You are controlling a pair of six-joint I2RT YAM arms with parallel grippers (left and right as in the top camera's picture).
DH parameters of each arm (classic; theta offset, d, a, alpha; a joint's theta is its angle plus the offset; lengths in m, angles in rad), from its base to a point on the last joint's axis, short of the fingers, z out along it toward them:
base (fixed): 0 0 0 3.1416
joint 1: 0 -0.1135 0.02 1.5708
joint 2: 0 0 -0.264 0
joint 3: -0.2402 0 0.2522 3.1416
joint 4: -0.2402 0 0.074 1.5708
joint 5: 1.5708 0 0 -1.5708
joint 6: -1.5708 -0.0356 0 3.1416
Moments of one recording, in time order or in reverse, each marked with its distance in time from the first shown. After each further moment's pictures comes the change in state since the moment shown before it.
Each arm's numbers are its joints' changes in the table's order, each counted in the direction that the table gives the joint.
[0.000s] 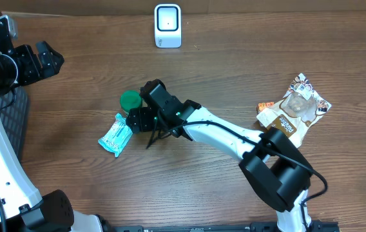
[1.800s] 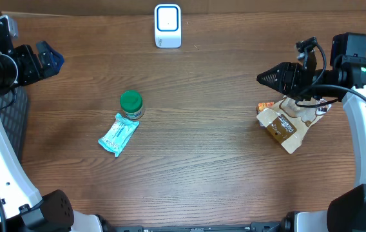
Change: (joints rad) left arm 0.000 0.000 0.000 0.000 0.000 0.000; right arm 0.978 -0.477 0.001 -0.742 -0.586 0.612
